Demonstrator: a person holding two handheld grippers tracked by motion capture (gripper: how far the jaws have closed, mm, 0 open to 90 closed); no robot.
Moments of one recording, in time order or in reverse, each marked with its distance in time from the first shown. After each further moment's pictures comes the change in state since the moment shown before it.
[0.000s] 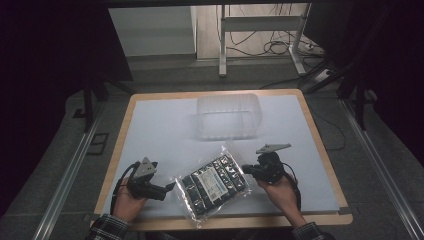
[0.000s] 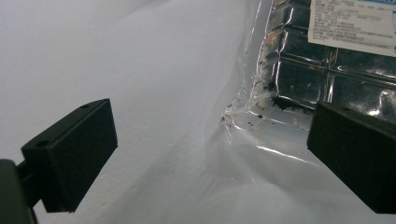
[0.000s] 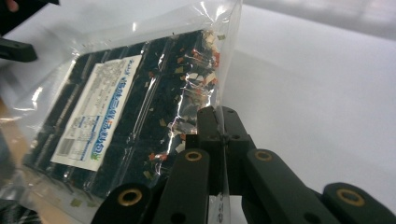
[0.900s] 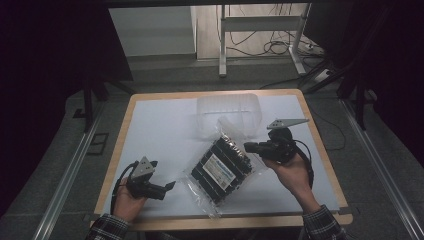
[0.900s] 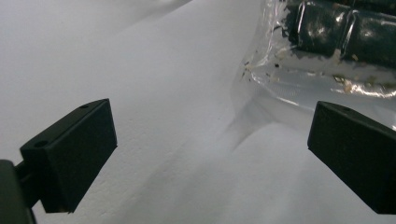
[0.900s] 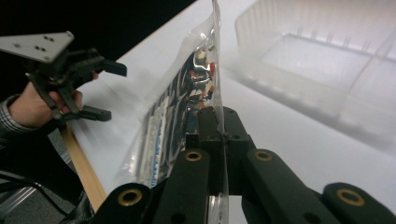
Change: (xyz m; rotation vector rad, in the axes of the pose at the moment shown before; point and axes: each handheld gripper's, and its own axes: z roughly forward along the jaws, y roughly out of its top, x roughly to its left) left arm 0.002 0.001 -0.002 -0.041 -0.014 -0.004; right arm 0.014 0.069 -0.067 -0.118 0.090 -0.051
